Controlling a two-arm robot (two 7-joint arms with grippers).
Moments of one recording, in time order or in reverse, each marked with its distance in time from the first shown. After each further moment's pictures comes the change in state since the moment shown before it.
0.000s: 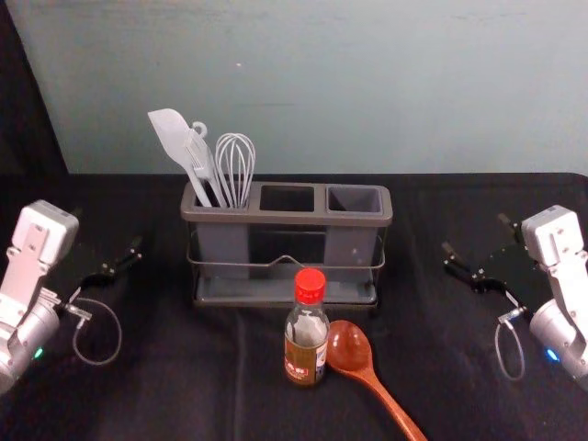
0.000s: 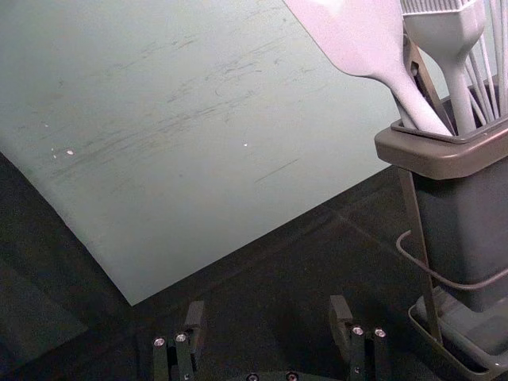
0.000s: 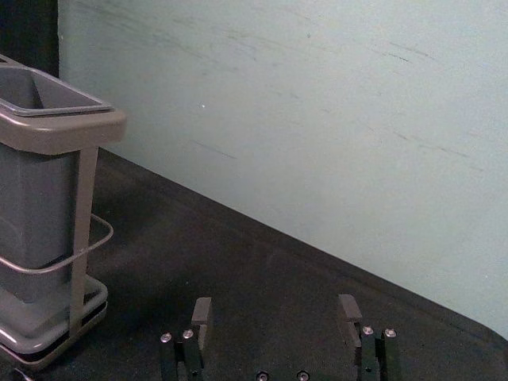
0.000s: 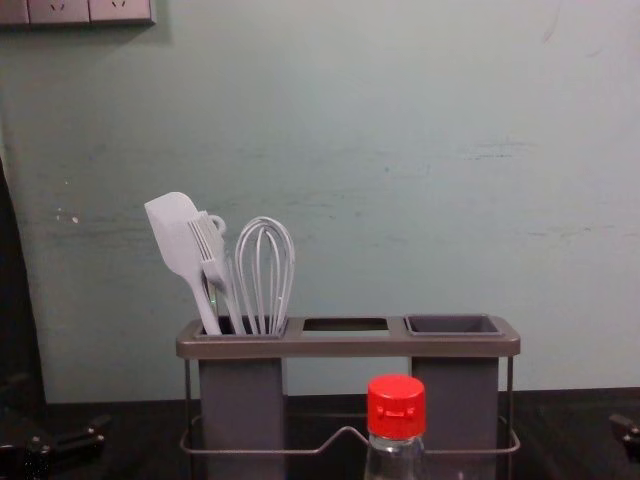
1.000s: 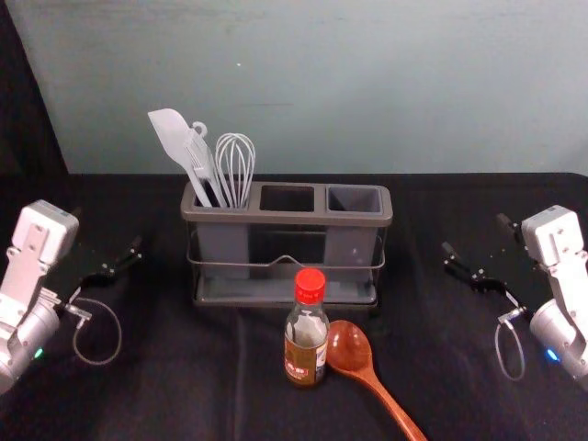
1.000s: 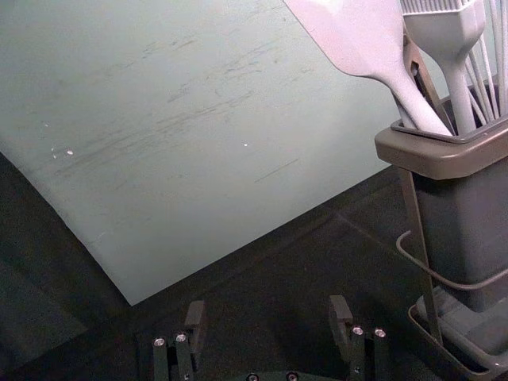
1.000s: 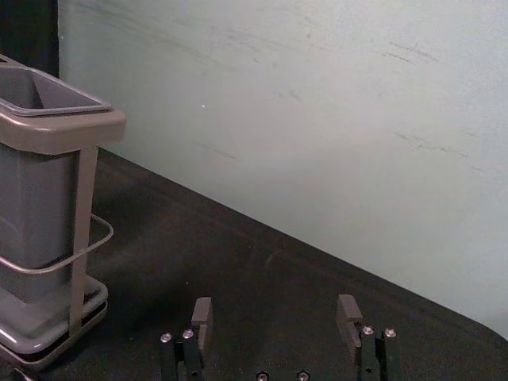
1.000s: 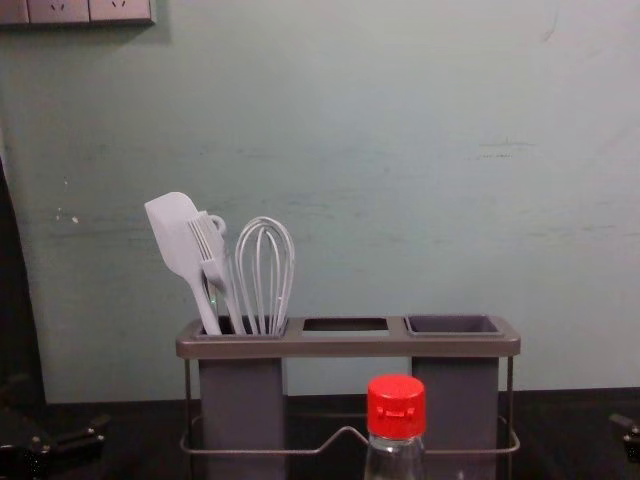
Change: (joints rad) left arm 0.000 0.000 0.000 0.000 0.000 0.000 0.000; right arm 0.000 0.000 0.000 0.000 0.000 0.000 0.000
